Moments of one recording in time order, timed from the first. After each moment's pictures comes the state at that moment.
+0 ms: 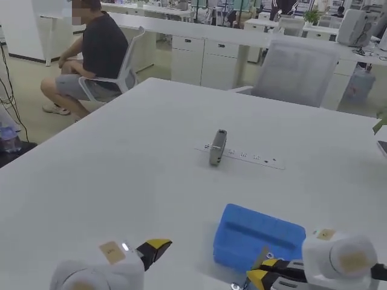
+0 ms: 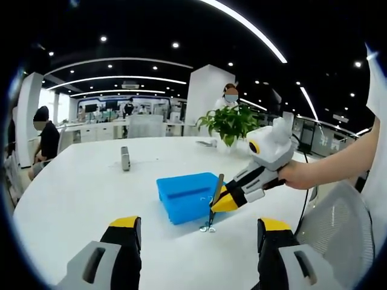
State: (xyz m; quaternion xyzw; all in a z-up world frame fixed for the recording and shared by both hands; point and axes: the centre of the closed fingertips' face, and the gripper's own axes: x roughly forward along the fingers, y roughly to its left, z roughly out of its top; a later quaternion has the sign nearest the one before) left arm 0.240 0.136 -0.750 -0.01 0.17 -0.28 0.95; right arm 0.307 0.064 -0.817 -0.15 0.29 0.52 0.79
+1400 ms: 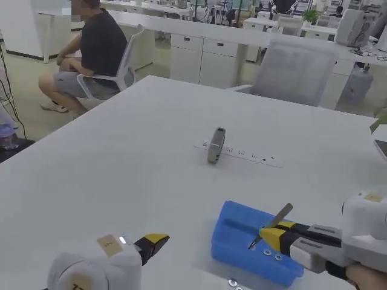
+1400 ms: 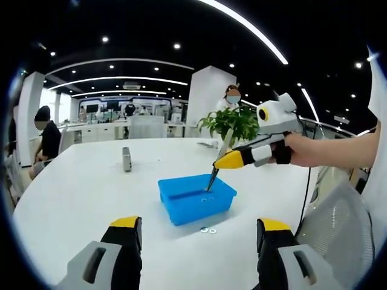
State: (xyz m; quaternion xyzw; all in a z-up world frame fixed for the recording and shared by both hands) left arm 0.241 0.140 -0.748 -0.01 0.17 -0.27 0.95; right arm 0.339 0.054 -0.732 -0.03 0.23 0.50 0.84
